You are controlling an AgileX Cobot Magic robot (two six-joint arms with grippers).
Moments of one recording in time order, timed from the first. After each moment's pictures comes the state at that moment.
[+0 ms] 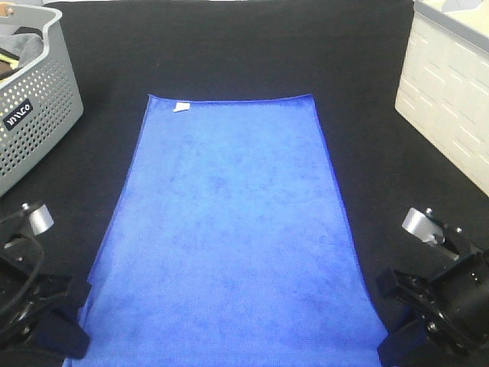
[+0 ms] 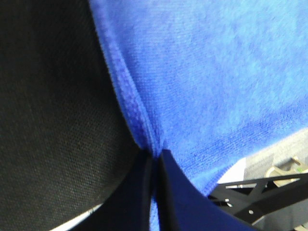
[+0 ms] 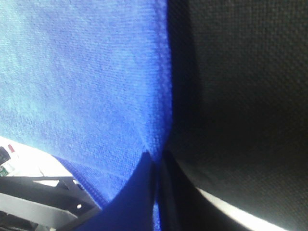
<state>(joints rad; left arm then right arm) -0.24 1.57 -0.46 -0.94 0.63 0.54 0.10 1.63 -0.40 0.99 0.67 -0.62</state>
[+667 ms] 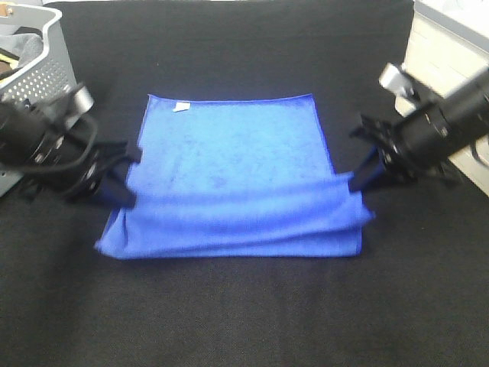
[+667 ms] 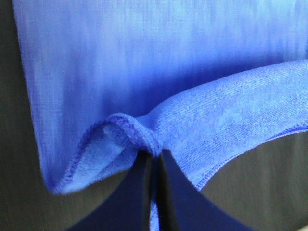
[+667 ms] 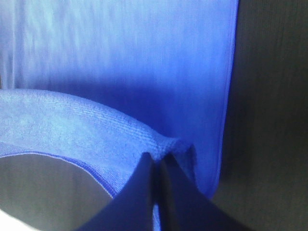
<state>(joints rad) -0.24 1.76 -0.90 -0.86 0.55 0.43 0.10 1.78 -0.96 0.83 0.70 -0.44</state>
